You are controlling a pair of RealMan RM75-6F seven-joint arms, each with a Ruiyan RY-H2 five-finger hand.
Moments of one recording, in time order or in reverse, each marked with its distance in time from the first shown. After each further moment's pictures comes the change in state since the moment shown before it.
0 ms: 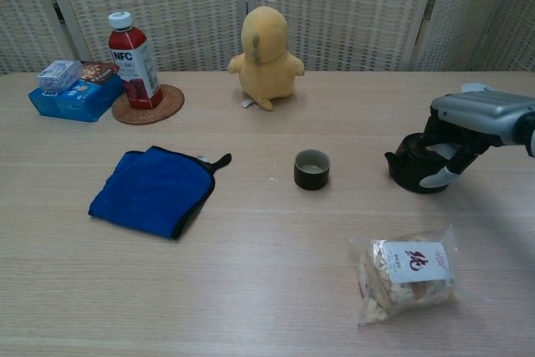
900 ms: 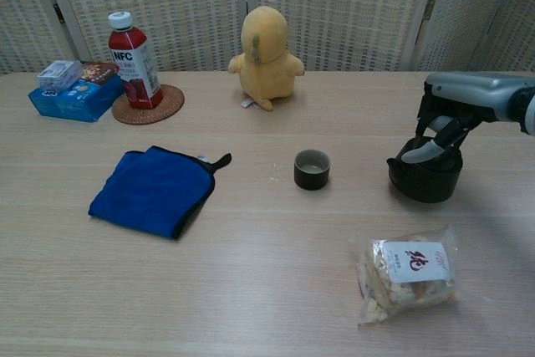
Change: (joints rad) left arm 0.007 0.005 0.001 -0.018 -0.005 0.004 0.026; right arm 0.025 0.053 0.041 -0.079 0.022 -0.014 0.086
